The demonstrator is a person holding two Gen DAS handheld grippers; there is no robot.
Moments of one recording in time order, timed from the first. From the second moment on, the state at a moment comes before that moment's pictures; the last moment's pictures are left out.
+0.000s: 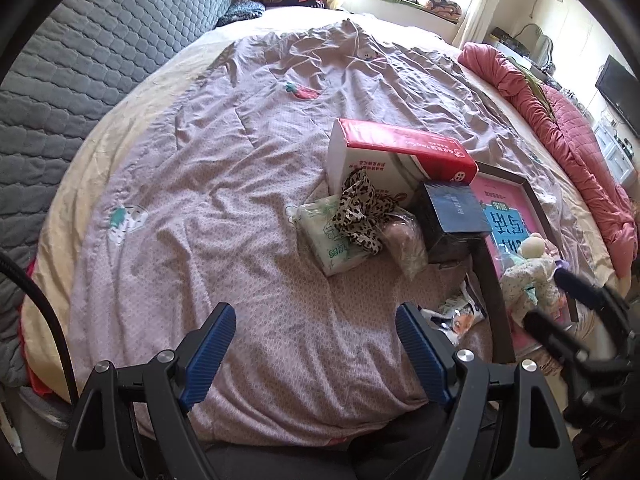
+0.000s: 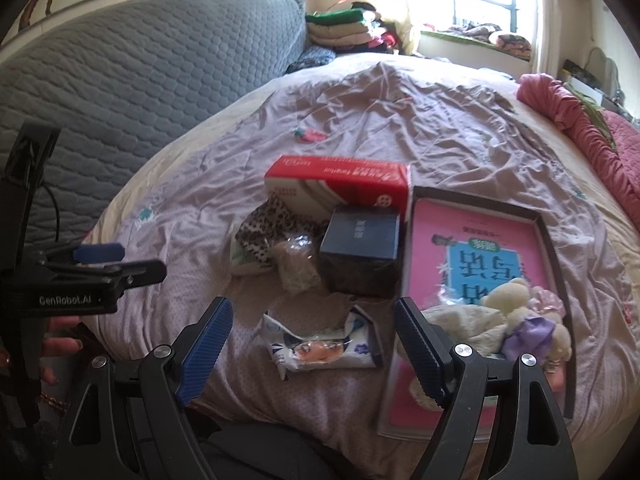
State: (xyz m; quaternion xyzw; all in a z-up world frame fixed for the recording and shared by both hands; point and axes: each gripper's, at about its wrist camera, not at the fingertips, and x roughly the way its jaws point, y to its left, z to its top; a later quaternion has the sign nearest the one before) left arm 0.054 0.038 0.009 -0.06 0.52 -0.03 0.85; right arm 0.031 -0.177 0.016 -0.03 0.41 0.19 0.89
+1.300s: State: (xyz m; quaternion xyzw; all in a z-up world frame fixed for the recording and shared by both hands) left arm 0.197 0.021 -0.072 -0.09 0.59 -0.17 0.79; right arm 0.102 -0.064 -0.078 -0.37 0.35 0.25 0.82
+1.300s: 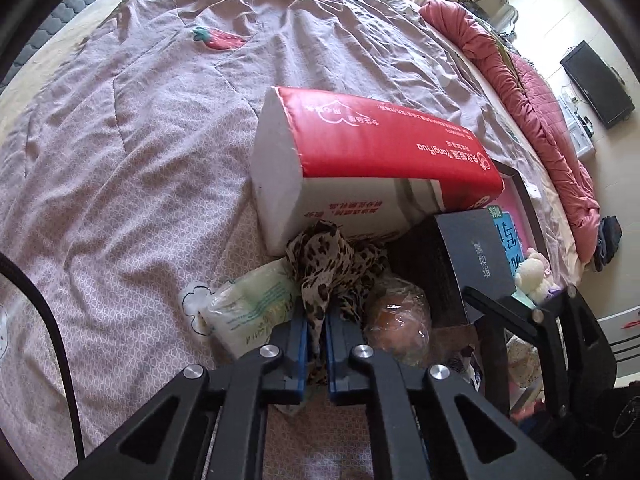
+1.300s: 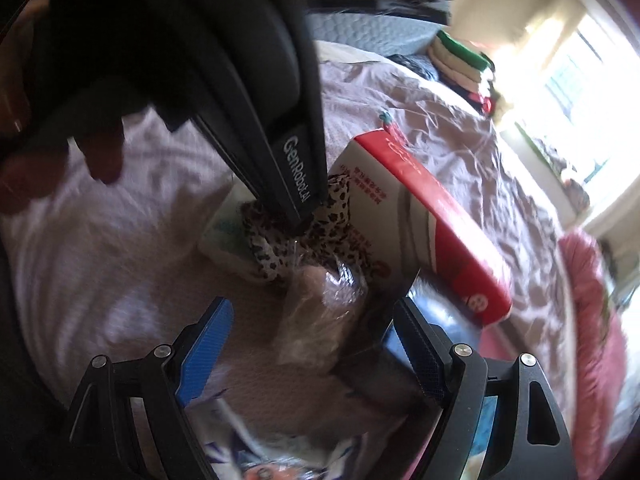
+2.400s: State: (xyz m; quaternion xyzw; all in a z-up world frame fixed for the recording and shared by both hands) left arm 0.157 0.010 -0.016 -0.09 0.54 -0.18 0.82; right arm 0.144 -0.171 -0.002 0.01 0.41 0.29 0.86
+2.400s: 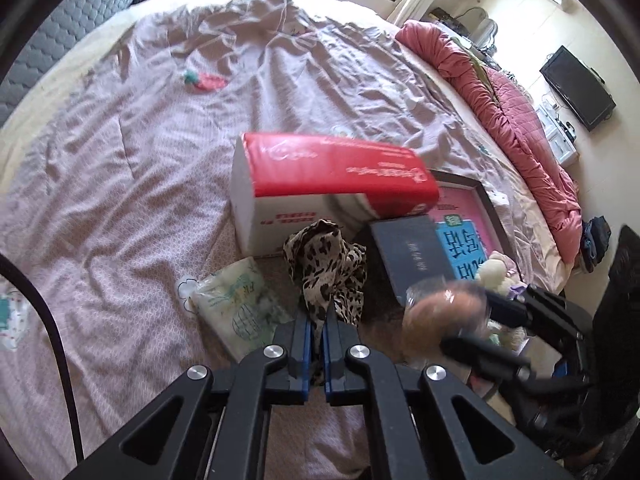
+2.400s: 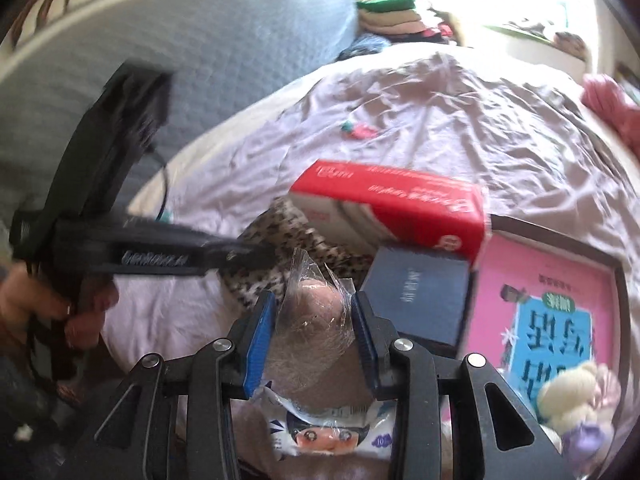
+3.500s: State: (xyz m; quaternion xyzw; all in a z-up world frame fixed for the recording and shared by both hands) left arm 0.062 -0.096 0.095 0.00 0.46 -0.20 0.86; right arm 0.028 -0.301 0.105 0.13 0.31 0.21 0.92
